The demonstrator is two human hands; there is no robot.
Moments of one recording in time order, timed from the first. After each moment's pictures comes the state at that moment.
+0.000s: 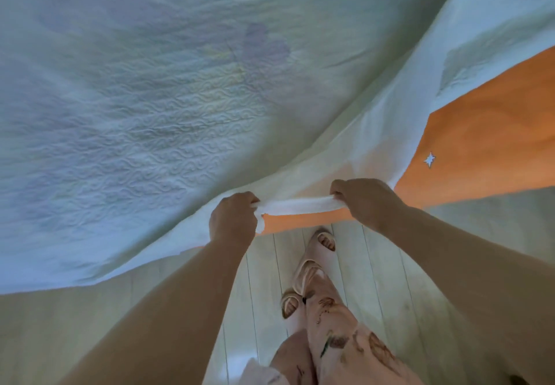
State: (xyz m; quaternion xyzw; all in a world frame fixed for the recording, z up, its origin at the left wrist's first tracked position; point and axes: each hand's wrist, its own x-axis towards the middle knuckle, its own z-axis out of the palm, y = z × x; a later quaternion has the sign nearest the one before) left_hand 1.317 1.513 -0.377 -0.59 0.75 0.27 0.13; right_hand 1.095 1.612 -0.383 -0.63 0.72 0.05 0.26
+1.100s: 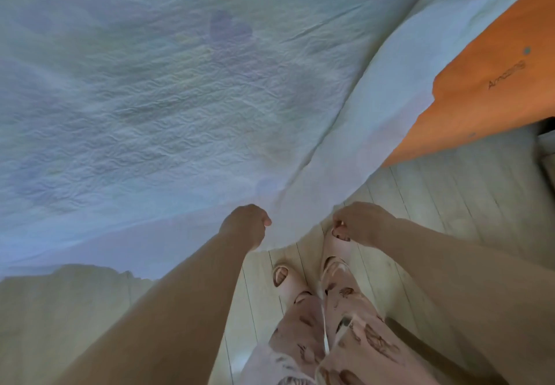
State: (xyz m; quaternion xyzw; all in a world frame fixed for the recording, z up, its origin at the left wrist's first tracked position) left_hand 1.334 1.657 -0.356 -0.44 0.80 0.29 0.30; right_hand 1.145 1.783 -0.356 -0.54 0.72 0.17 0.40
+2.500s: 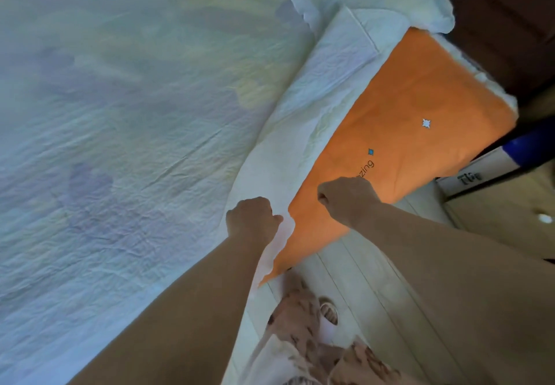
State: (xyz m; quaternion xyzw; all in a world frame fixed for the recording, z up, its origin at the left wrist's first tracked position) left_hand 0.849 1.638 -0.306 -0.38 0.89 0.13 0.22; right_hand 0.713 1.759 -0.288 -0.46 0.85 0.10 0.22
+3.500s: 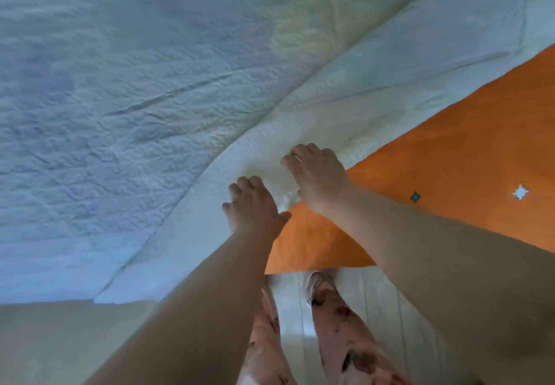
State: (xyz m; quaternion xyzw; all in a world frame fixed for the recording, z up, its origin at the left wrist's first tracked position) left_hand 0.735 1.624 -0.437 -0.60 0.74 0.16 0.26; right_hand 0.609 1.635 -0.417 -0.68 0.70 0.09 0.21
